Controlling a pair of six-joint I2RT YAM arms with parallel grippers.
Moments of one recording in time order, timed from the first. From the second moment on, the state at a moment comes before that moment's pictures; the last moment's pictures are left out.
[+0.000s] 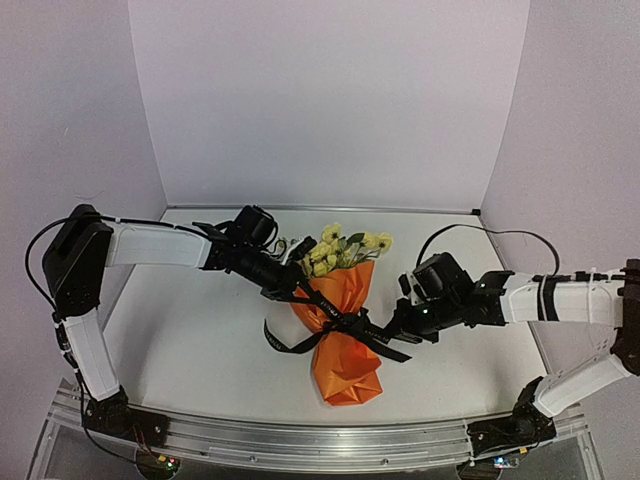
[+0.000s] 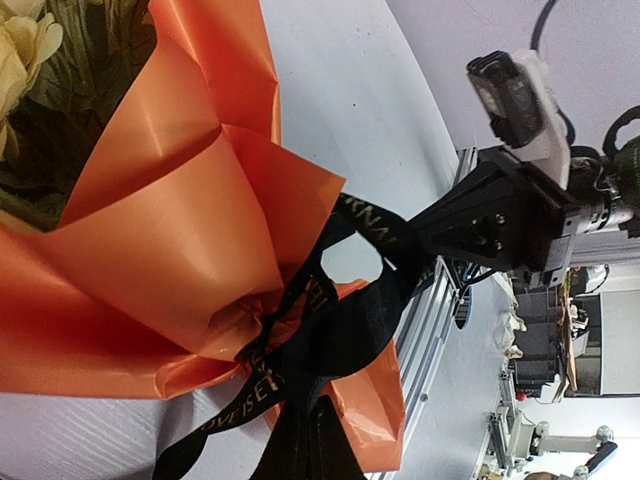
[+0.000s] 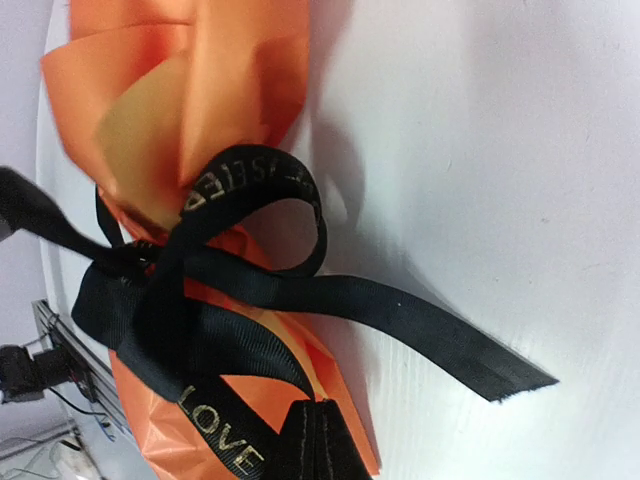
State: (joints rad) left arm -0.75 1.84 1.24 -0.23 0.76 -0.42; right arm 0.80 1.38 0.74 -0.29 -0.17 0.88
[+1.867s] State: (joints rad) left arm -0.58 1.71 0.95 -0.08 0.83 -0.42; right arm 0.90 1.56 1.12 -0.86 0.20 0.28
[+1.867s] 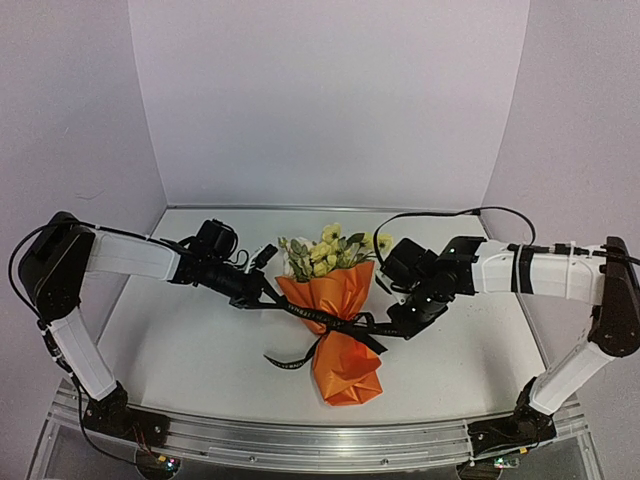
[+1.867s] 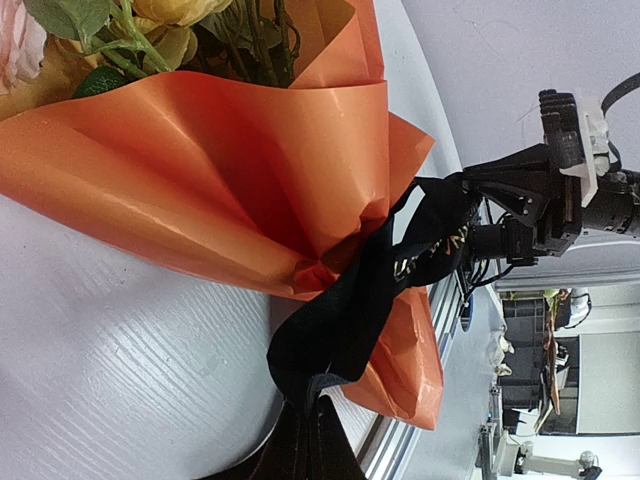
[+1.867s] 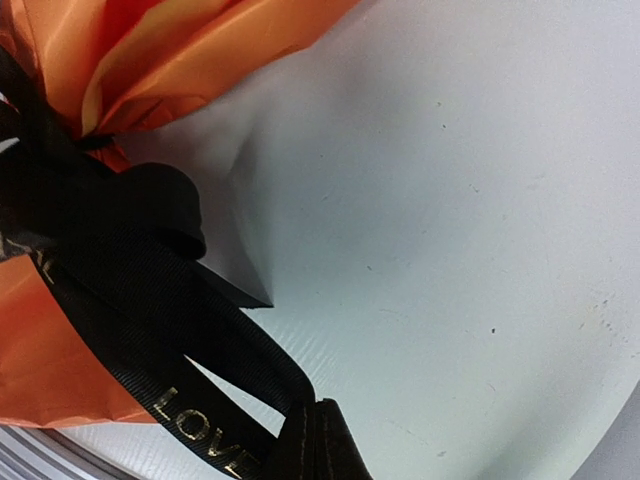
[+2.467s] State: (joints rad) left arm -0.57 1.68 0.93 0.00 0.81 -0.50; right arm 0.91 1.65 1.25 -0.94 0.20 0.17
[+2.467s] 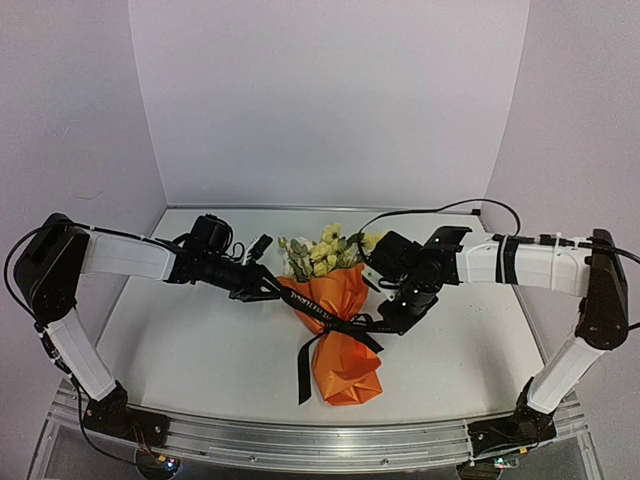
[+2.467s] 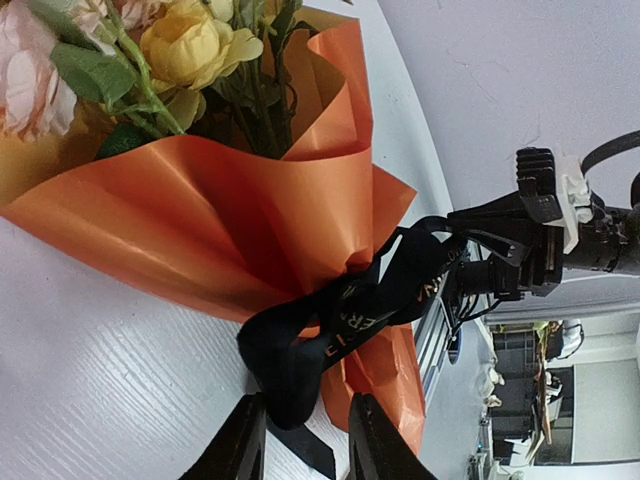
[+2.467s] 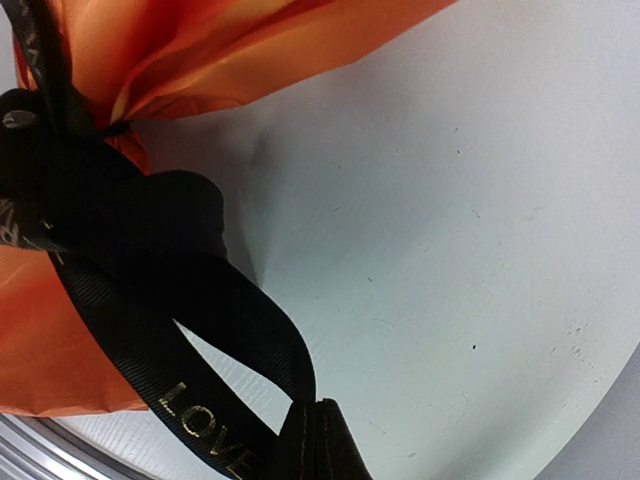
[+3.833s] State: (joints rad) left arm -0.77 1.66 0.78 0.32 0.38 -1.23; right arm 0.93 1.62 1.18 -0.87 0.17 0.21
